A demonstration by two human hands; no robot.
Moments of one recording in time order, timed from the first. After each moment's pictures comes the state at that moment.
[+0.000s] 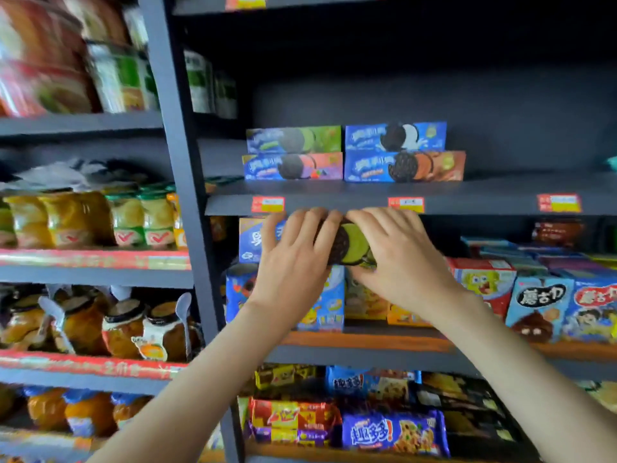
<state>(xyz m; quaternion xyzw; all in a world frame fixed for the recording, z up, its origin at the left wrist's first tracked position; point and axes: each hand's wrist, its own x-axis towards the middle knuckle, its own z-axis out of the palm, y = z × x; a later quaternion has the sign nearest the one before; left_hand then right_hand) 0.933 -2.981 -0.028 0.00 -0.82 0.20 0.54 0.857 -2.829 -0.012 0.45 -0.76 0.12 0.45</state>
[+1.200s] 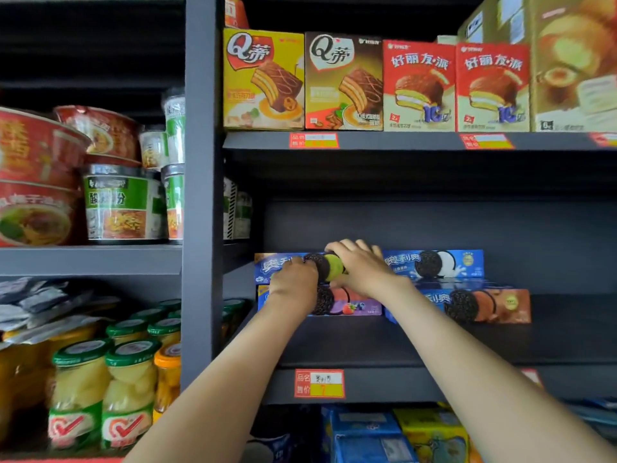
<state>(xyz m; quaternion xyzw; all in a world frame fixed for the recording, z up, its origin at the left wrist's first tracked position) 0.760 -3.125 0.125 0.12 -0.95 0.05 0.27 0.678 -3.010 0.140 0.36 -0.87 0.10 0.32</state>
